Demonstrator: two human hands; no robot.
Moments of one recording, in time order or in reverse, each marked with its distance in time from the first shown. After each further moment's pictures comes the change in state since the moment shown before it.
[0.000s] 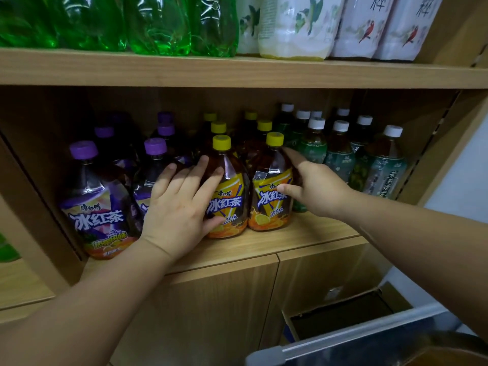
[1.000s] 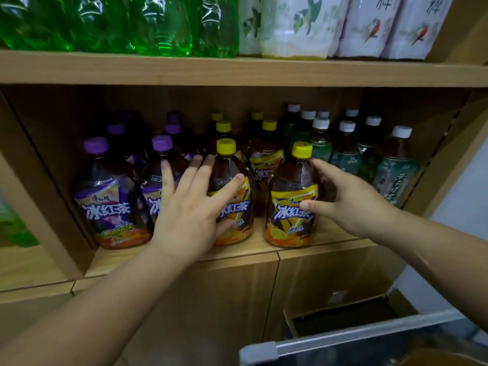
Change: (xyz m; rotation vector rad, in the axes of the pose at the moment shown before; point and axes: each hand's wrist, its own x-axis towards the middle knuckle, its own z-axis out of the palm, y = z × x) left_hand 0.004 0.036 -0.037 0.005 -0.157 -0.104; right_hand -0.049 0.020 -0.018 0.174 0.022 0.038
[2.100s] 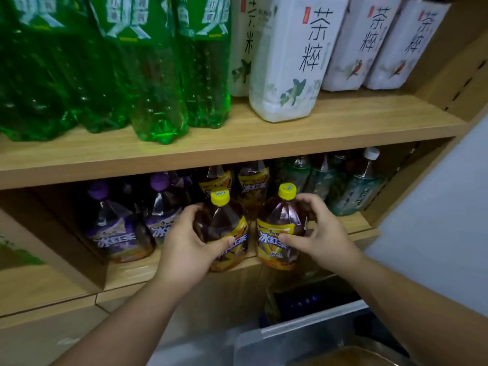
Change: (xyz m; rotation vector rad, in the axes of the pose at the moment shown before) left_hand 0.013 0.004 -0.047 -0.993 -0.321 -0.736; right_hand -0.023 -0.022 -0.010 0.340 -0.013 0.145
